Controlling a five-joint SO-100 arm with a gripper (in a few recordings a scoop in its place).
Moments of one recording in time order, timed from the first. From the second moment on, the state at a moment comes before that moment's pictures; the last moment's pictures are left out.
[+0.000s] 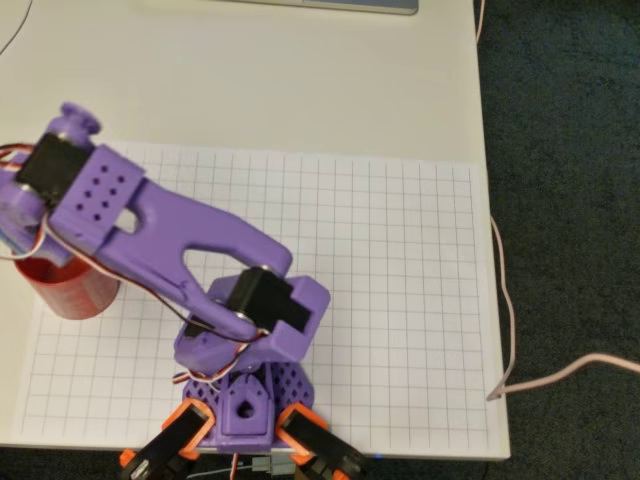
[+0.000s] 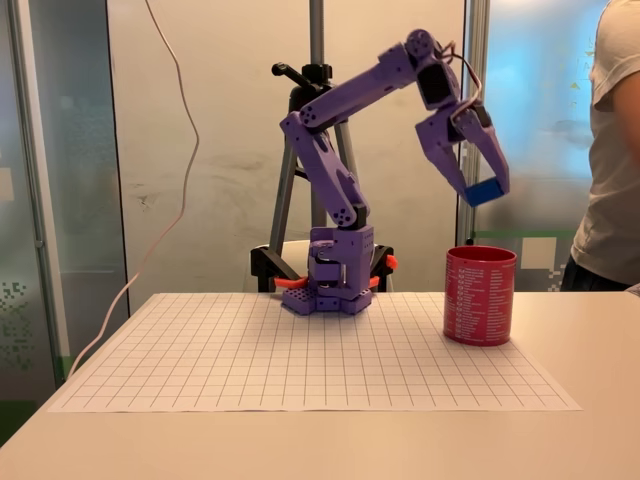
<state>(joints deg) -69.3 123.0 101.0 92.4 10.1</state>
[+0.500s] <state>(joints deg) -67.2 121.9 102.7 91.8 6.5</state>
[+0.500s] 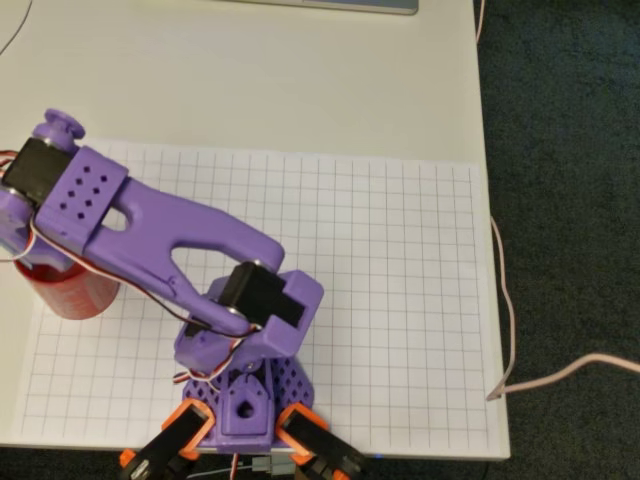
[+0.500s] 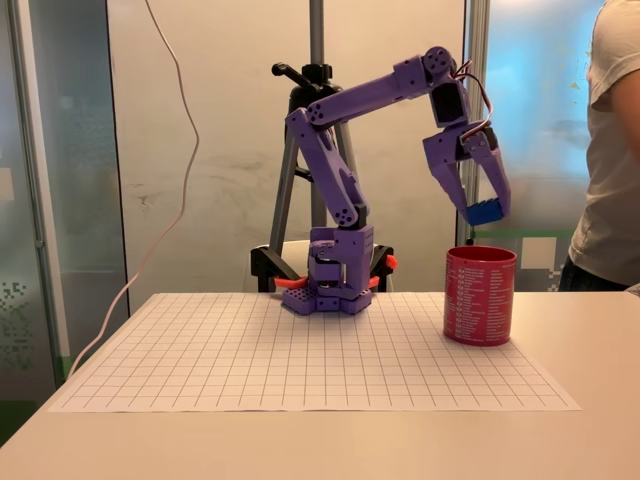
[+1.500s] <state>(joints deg) -58.4 126.5 107.1 85.4 2.1</state>
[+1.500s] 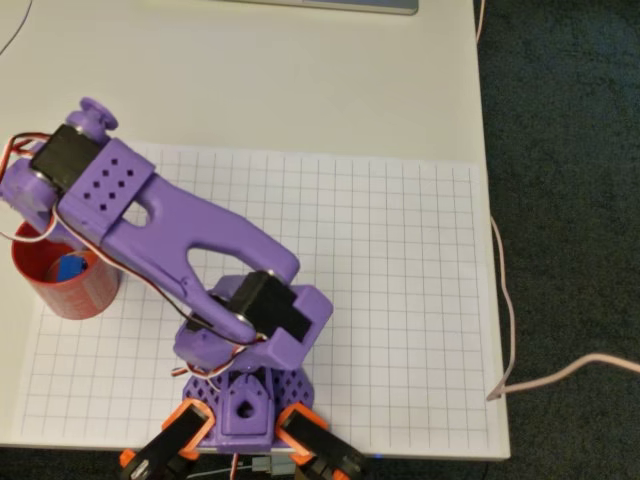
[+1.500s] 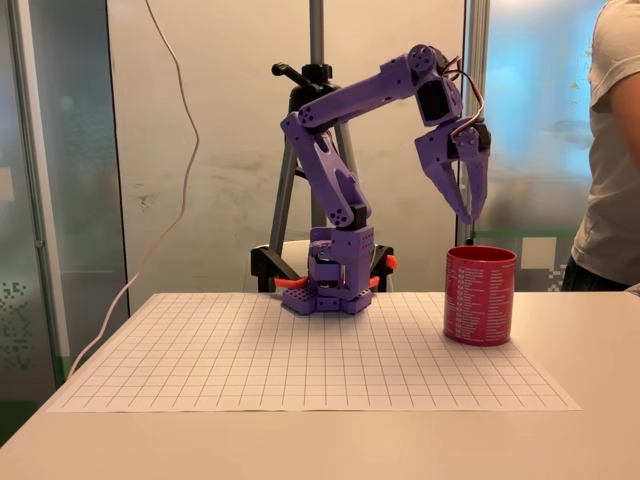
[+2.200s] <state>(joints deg) 6.9 137.0 112.1 51.0 3.3</state>
